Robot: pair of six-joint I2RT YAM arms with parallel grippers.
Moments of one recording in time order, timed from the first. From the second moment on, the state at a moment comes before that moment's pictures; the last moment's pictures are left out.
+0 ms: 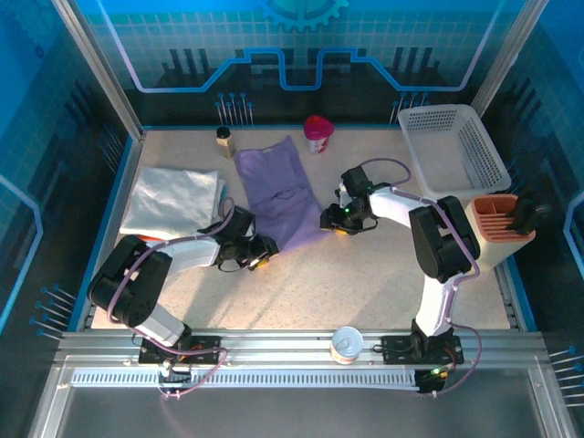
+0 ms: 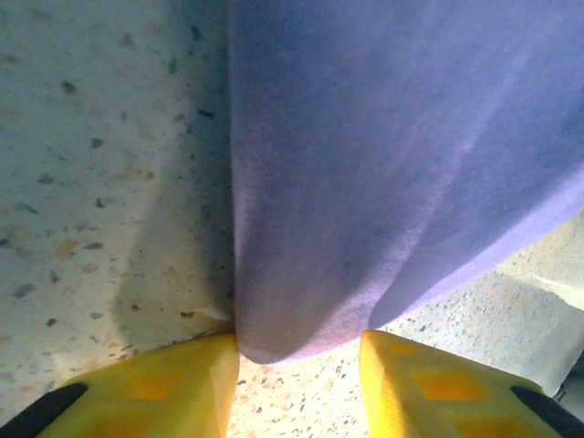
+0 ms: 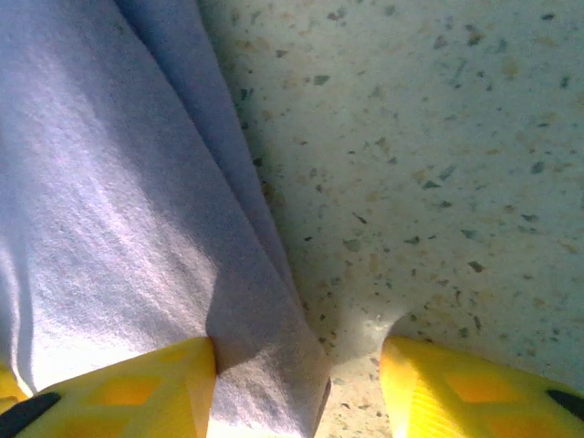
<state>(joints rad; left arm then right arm) -0.45 1.56 0.66 -0.13 0.38 -1.03 0.37 1.90 1.17 -0.50 -0.38 0.49</state>
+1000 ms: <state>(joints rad) -0.46 1.51 0.73 -0.34 0.27 -0.92 0.43 1.86 1.10 -0.48 -0.43 0.52</state>
